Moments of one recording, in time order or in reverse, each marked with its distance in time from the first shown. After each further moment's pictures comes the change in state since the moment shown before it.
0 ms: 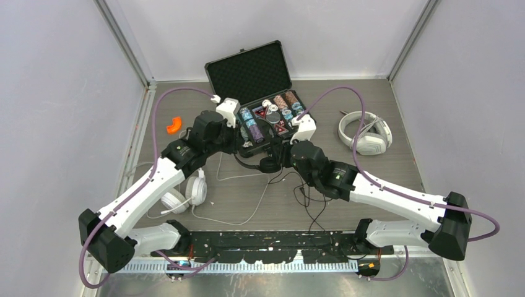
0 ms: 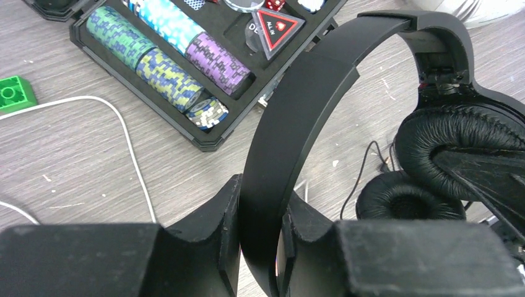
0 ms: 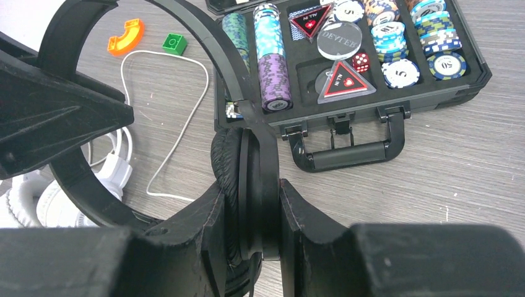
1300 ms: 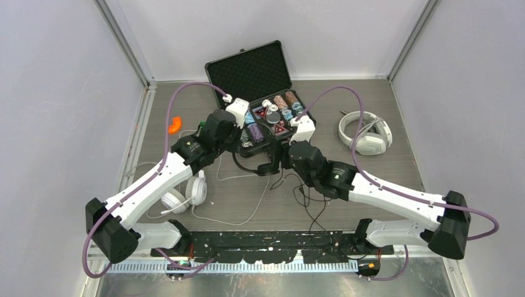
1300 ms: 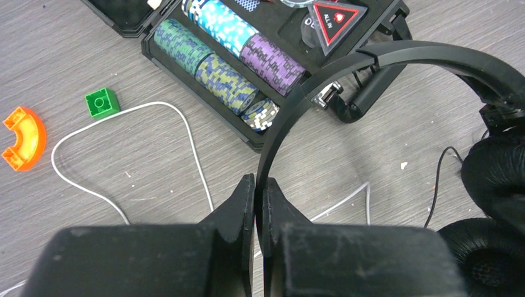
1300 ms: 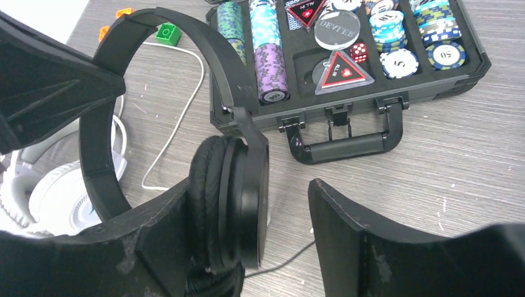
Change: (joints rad) left arm -0.075 0.080 0.068 -0.051 -0.237 0.149; right arm 0.002 0.037 0.023 -0.040 0.015 0.035
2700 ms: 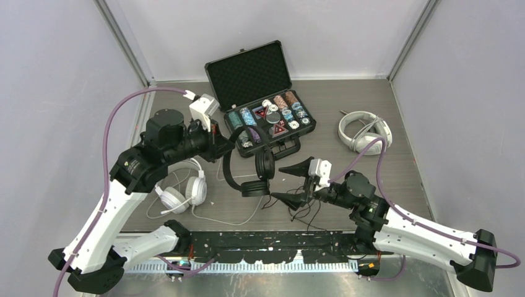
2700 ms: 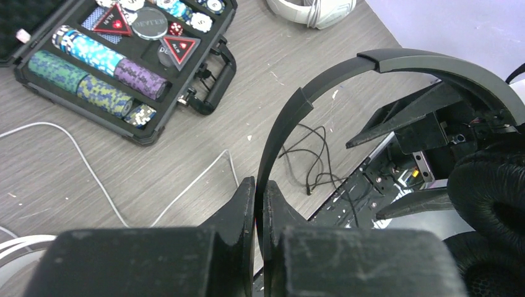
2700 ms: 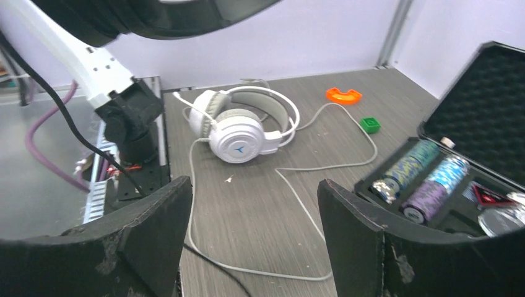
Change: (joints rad) left arm 0.084 -0.276 0.230 -0.306 0.492 -0.132; right arm -0.001 -0.549 -0.513 0.543 -0.799 -0.552
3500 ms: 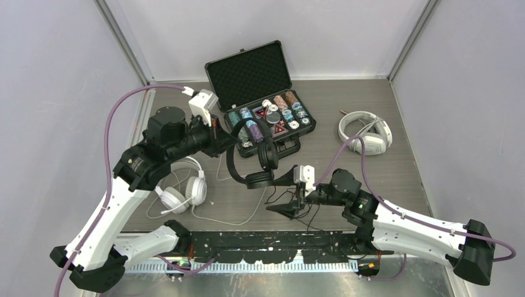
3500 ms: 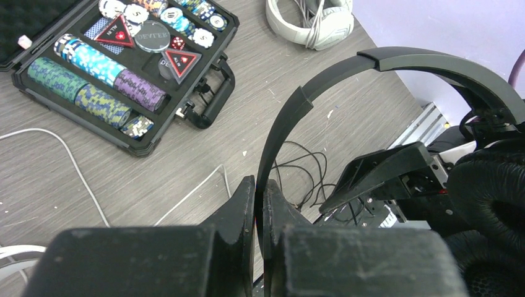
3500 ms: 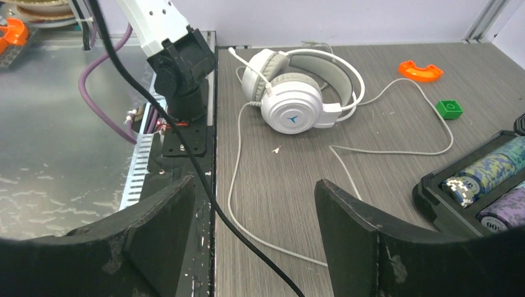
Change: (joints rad) left arm 0.000 0.016 -0.015 0.071 -0.015 -0.067; right arm 0.000 0.124 0.000 0.014 -0.226 -0.008
